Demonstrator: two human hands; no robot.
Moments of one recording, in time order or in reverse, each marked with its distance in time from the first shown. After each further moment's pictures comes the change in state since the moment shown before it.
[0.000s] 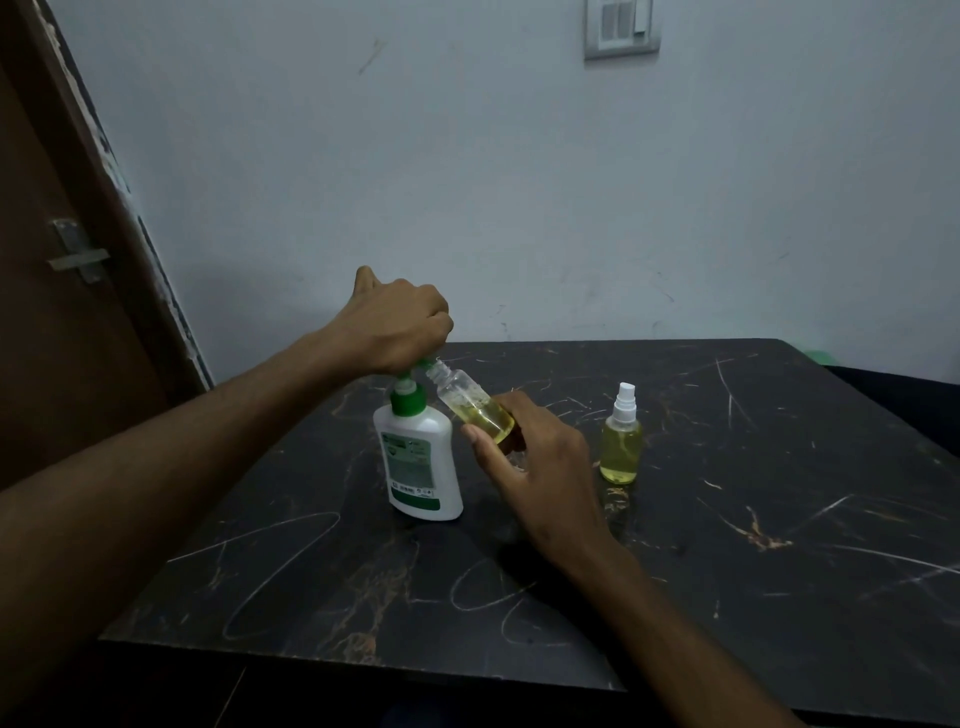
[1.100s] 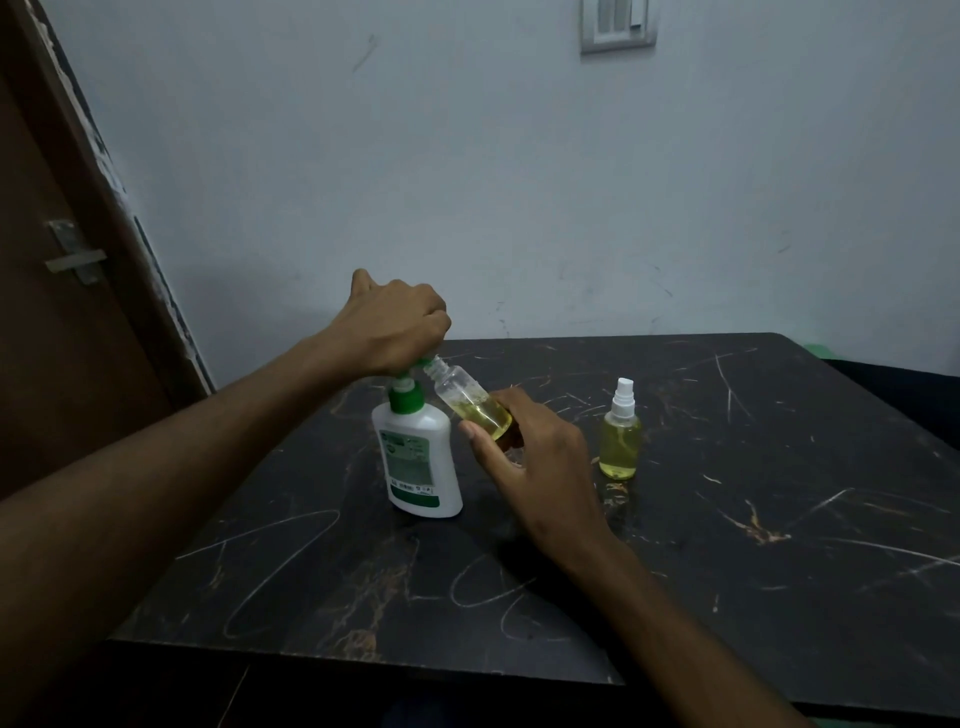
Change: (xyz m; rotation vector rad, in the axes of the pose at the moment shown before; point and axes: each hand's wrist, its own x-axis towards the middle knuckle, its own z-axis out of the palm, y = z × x) left_hand 0.000 -0.001 0.006 0.016 0.009 0.016; right_hand 0.000 0.000 0.002 0.015 -0.008 0.010
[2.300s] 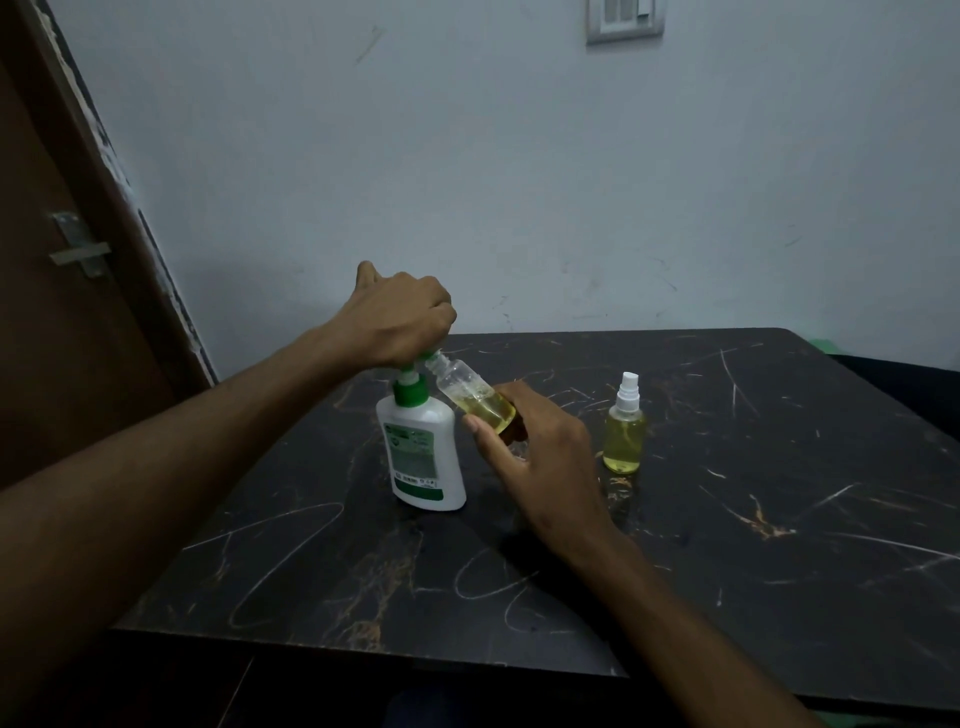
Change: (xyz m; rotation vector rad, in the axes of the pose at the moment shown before) left_hand 0.001 0.001 -0.002 -0.048 -0.003 -0.019; right_hand 0.000 -0.001 0.000 0.014 0.013 -0.006
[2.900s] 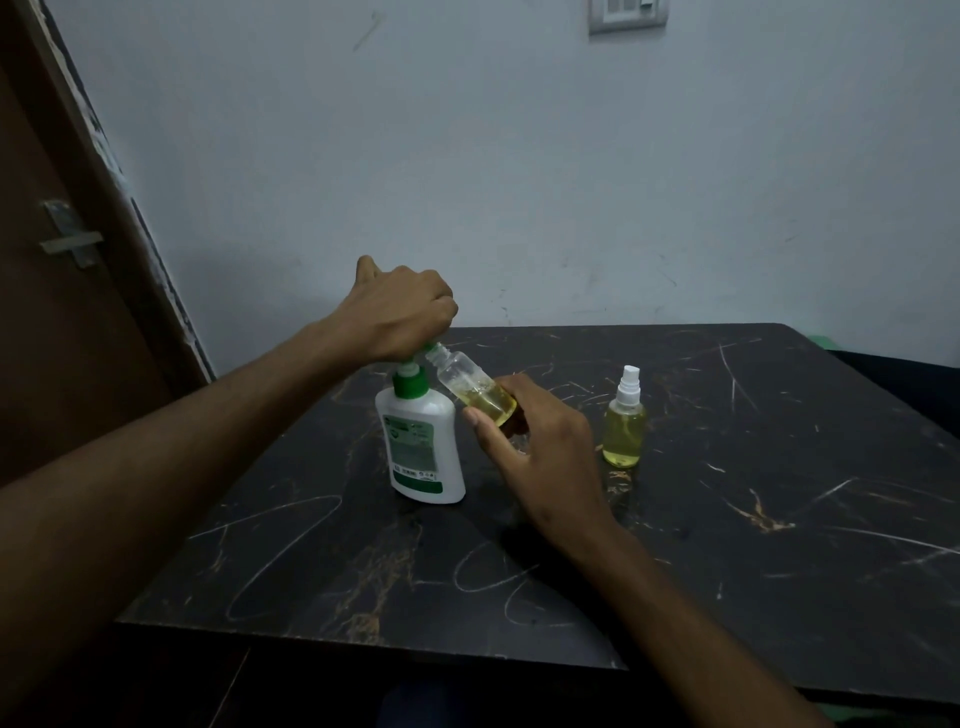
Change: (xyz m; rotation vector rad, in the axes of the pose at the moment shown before) left_hand -0.002 0.002 0.003 -0.001 0.018 -0.010; right_hand 0.001 0.001 0.000 -0.015 0.004 -0.004
